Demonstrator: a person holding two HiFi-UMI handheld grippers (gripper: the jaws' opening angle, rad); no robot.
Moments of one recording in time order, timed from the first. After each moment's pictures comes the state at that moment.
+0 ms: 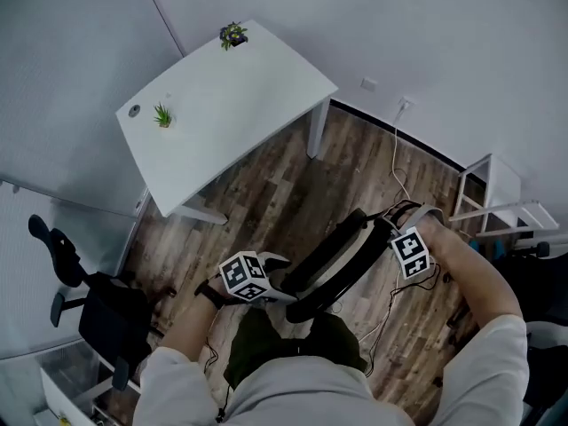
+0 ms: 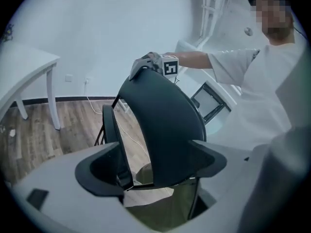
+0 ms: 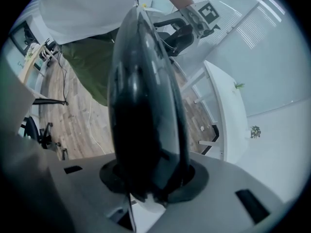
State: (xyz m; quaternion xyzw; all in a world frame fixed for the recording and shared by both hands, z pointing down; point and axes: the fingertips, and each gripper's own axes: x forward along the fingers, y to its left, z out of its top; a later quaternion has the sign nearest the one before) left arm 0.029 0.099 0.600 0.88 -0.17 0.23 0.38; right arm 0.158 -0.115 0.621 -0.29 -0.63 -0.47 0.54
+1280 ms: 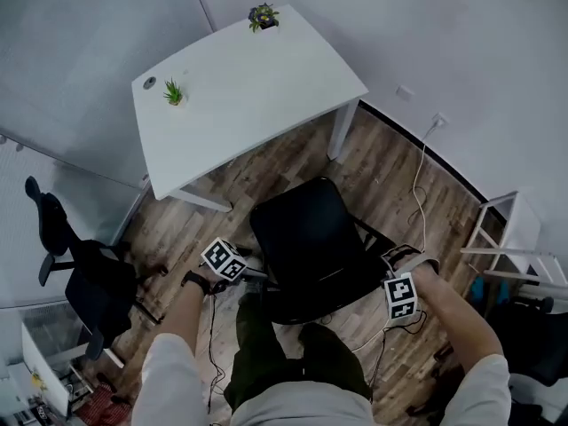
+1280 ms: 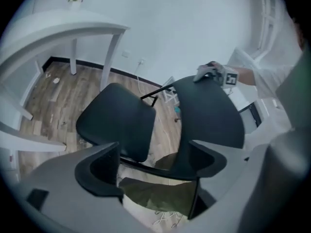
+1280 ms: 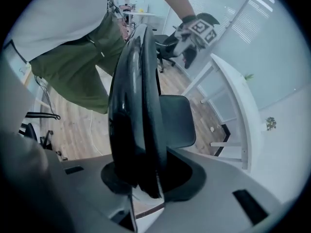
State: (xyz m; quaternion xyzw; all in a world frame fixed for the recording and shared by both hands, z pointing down) left arm -0.079 0.094 0.776 0.72 -0.35 0.27 0.53; right arm 0.176 -0.096 0.718 -0.31 -0.66 -0.42 0.54
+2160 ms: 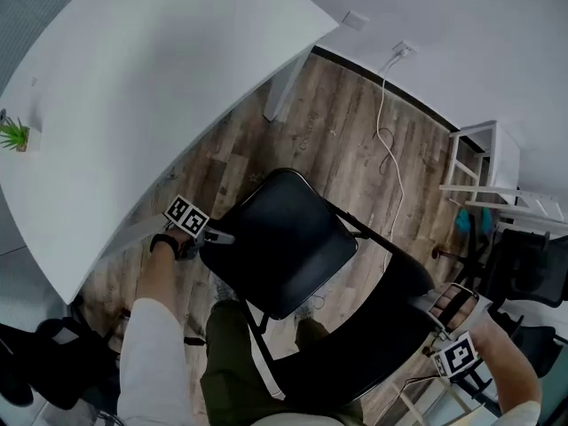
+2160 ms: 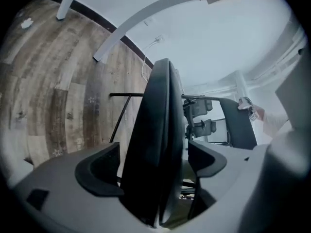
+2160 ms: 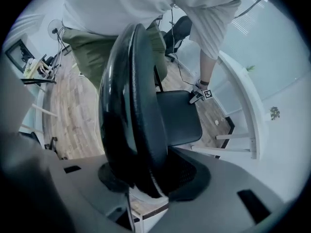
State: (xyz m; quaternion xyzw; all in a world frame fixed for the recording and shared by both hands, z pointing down) left arm -0.181 -0.069 1.091 0.71 -0.16 0.19 0.66; right arm 0.209 -0.090 0.741 -0.29 -0.65 -0.40 0.57
